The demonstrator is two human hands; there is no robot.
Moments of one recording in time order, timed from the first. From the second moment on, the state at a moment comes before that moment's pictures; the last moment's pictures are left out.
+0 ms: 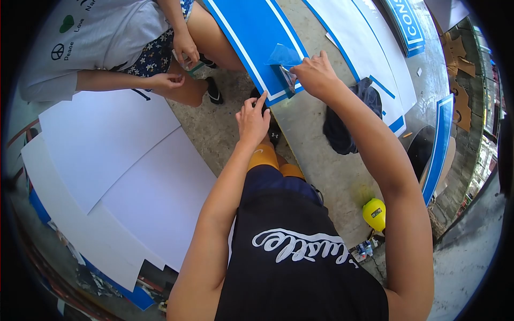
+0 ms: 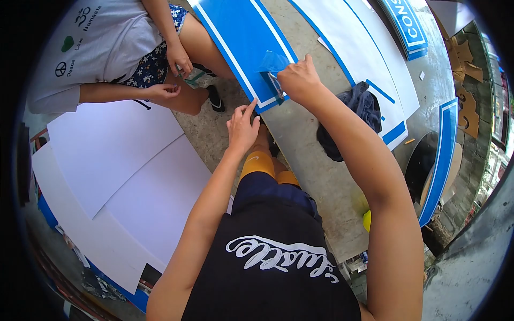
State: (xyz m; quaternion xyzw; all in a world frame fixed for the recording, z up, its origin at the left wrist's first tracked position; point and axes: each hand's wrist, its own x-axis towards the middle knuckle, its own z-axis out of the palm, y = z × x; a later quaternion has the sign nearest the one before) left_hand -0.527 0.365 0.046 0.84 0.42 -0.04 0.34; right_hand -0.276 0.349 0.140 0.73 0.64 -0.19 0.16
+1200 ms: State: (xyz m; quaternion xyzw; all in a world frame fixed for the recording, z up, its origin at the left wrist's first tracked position) left_hand -0.456 0.397 0.049 0.91 0.40 -0.03 0.14; right_hand -0.285 0.268 0.159 0.82 0.47 -0.34 0.02
